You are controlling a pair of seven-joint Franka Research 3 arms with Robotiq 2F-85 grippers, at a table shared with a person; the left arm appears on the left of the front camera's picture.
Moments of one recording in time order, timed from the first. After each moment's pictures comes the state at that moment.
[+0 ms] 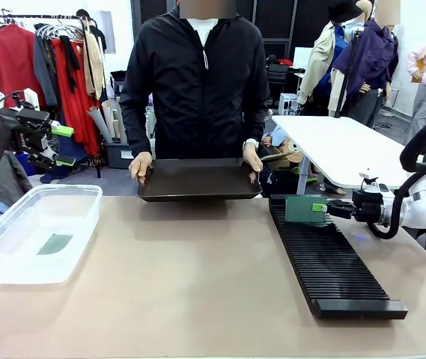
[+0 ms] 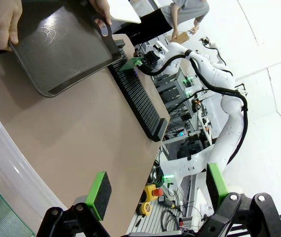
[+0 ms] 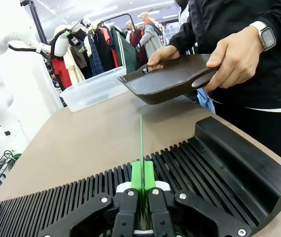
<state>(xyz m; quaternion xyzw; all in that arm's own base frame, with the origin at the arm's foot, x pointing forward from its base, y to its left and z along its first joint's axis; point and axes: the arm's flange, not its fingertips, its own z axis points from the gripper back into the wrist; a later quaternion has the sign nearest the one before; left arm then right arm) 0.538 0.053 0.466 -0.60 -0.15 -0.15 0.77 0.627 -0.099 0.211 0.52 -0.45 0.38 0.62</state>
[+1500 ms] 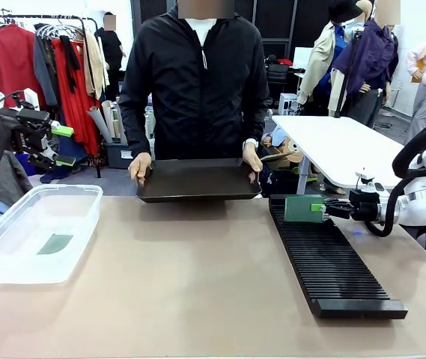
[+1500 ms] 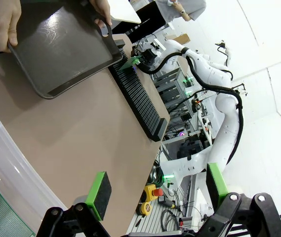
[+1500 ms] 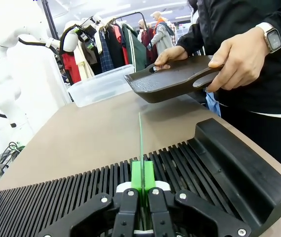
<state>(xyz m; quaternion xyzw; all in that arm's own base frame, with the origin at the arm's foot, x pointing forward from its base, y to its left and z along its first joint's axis) 0.538 0.053 0.466 -0.60 -0.15 -0.15 0.77 0.646 -0.101 0.203 0.53 -0.45 0.40 0.59</state>
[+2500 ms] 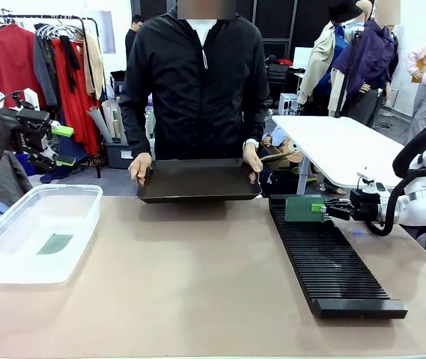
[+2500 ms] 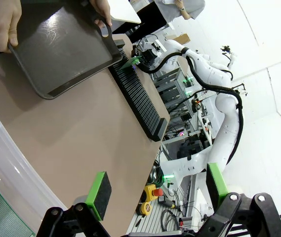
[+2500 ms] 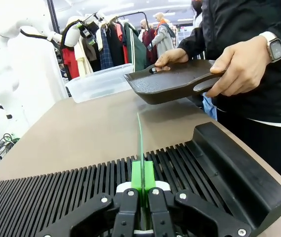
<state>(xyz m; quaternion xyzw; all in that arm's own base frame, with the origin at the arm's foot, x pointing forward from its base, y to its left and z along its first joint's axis) 0.538 0.053 0.466 -0.60 -0.15 -0.15 0.77 0.646 -0.102 0.203 0.51 -0.47 0.43 0.58</state>
